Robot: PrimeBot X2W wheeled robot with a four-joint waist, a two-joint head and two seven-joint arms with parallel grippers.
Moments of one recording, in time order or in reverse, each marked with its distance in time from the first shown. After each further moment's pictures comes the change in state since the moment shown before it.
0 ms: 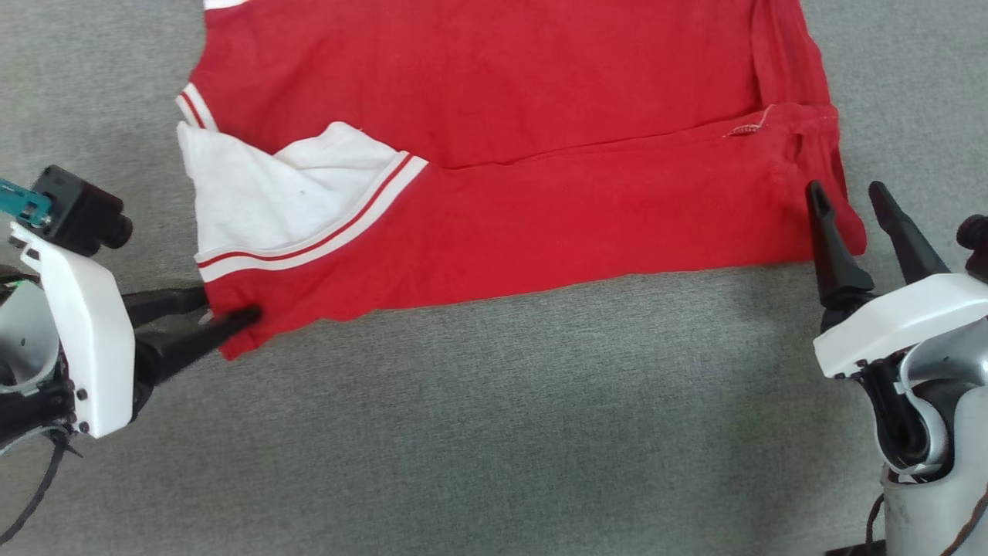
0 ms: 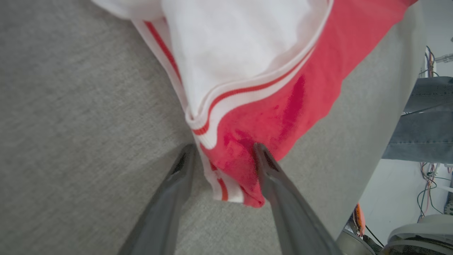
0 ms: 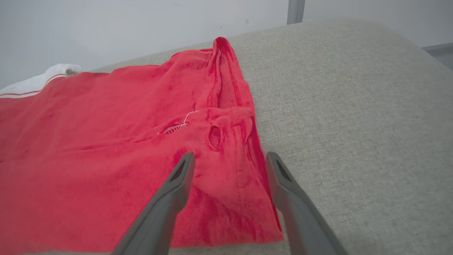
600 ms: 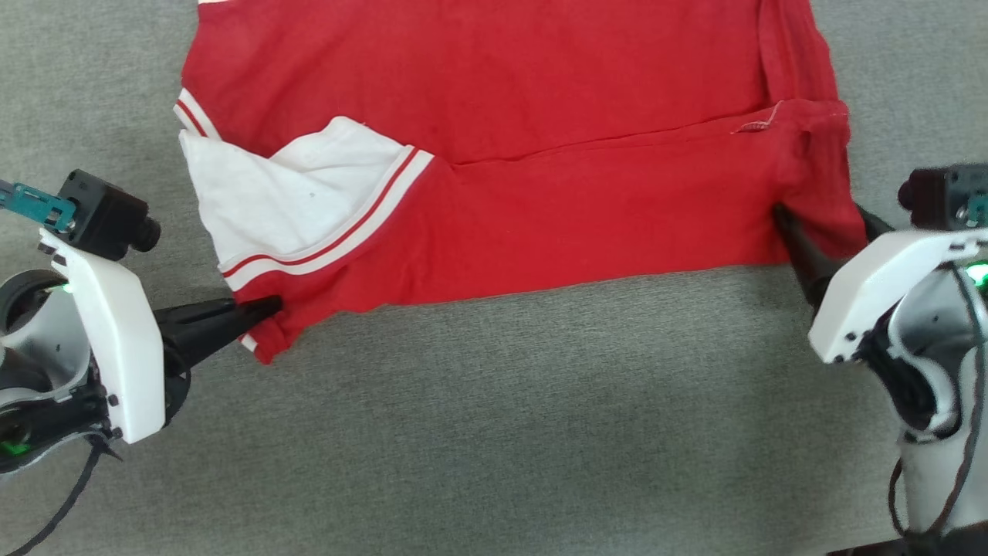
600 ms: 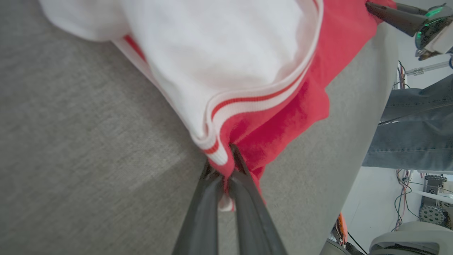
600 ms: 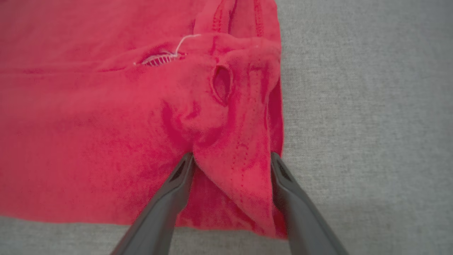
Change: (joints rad) left arm -0.007 -0.027 -0.021 -0.029 -0.041 0.000 -0.052; right arm -0.084 -0.089 0.077 0.066 -0.045 0.000 0.293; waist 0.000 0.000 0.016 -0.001
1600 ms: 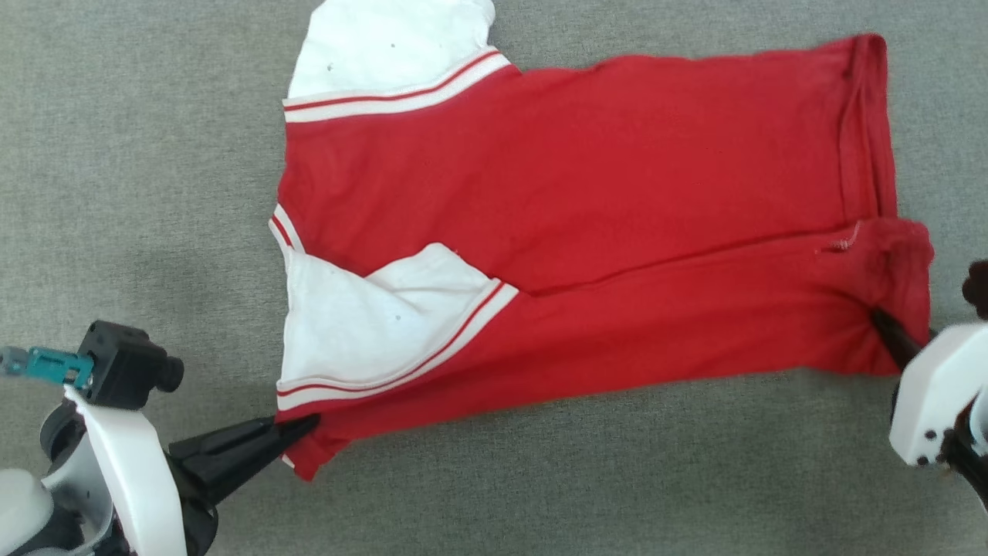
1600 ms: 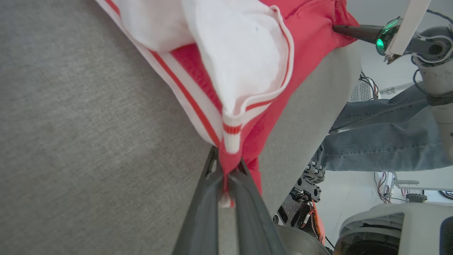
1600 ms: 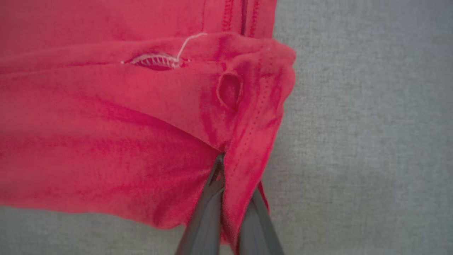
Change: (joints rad) left arm 0.188 0.100 -0.103 -0.223 0.037 0.000 -0.320; right arm 0.223 -0.120 -0.079 -0.193 0.049 0.001 0.226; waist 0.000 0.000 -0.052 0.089
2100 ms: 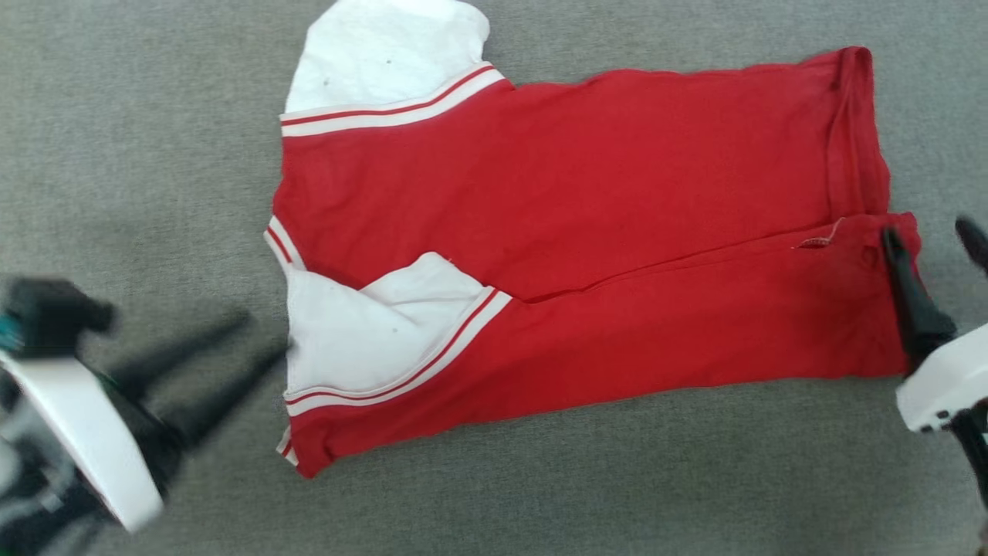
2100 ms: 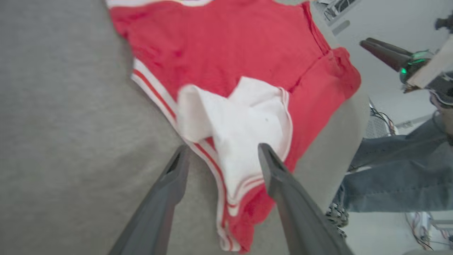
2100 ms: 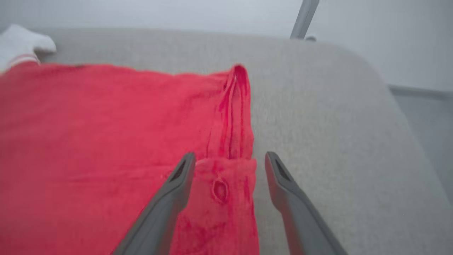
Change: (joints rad) left arm -0.012 -0.009 0.035 0.053 0.013 0.000 -0.149; right arm 0.017 0.050 -0.036 -0.121 -0.070 -0.001 -0.273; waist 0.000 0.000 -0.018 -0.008
